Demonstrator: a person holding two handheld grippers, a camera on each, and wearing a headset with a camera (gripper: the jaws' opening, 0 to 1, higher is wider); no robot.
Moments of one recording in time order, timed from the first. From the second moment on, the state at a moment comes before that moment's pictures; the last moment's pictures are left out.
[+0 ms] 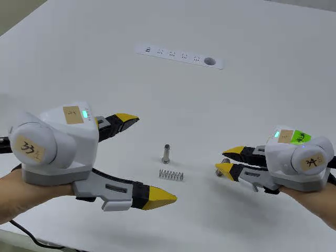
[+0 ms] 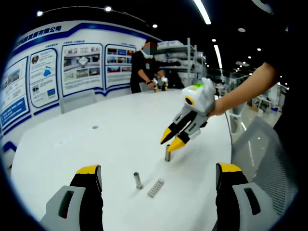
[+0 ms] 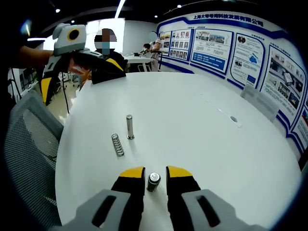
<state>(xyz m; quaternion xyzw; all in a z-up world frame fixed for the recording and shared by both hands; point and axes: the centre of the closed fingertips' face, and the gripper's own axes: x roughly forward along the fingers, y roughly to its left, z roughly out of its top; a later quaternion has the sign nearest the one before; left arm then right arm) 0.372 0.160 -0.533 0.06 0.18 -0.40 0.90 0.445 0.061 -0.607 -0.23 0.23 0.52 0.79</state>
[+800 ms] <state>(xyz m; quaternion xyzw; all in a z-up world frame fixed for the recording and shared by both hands) 0.369 0.186 -0.529 0.07 0.18 -0.38 0.91 0.398 0.115 -0.587 -0.24 0.18 0.60 0.74</state>
